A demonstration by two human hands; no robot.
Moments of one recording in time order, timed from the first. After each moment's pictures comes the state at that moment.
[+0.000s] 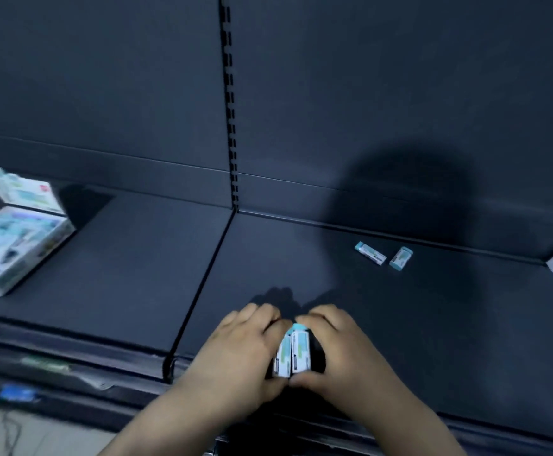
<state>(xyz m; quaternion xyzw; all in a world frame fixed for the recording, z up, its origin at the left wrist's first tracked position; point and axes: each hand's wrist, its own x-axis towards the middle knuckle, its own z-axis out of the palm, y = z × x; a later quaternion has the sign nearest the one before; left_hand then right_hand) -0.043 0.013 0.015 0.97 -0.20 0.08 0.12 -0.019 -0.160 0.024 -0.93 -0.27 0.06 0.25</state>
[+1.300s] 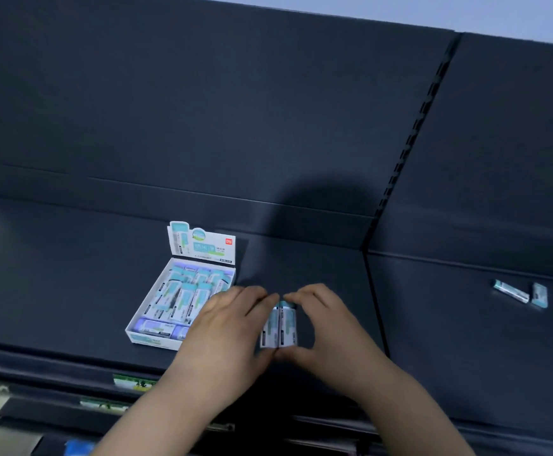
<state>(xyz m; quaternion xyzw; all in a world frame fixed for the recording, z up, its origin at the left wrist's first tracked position) -0.036 0.340 0.043 0.95 -0.17 0.22 0.12 -0.008 0.168 0.060 -0.92 -0.27 -0.01 0.28</state>
